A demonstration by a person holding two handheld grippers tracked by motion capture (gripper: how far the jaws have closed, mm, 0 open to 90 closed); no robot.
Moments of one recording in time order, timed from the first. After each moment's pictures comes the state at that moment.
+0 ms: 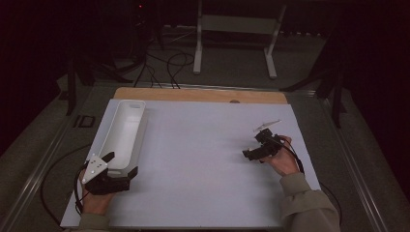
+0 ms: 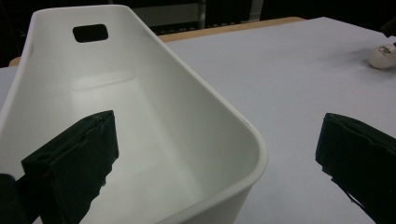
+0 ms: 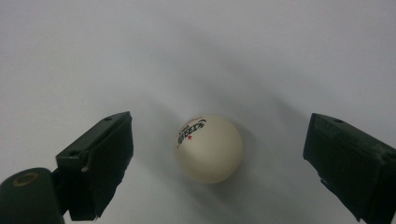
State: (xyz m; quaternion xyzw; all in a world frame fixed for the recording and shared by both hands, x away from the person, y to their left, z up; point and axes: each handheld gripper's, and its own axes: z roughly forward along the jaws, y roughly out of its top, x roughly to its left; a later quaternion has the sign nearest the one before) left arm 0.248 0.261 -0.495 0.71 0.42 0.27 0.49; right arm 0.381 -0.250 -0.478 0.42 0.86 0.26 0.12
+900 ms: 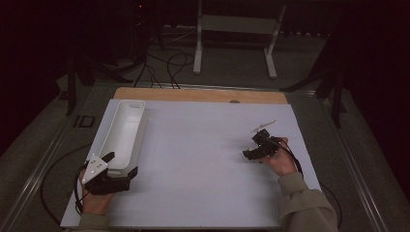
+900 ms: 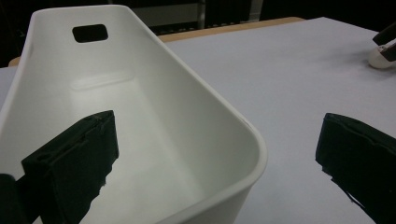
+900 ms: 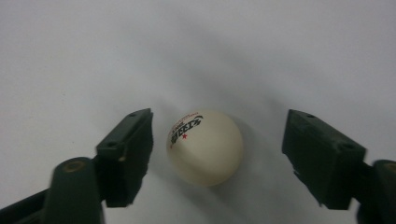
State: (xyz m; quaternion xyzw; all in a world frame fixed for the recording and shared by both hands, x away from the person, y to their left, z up) left arm 0.248 0.261 -0.495 0.72 0.42 0.26 0.49; right arm 0.384 -0.245 -0.487 0.43 0.87 0.23 0.12
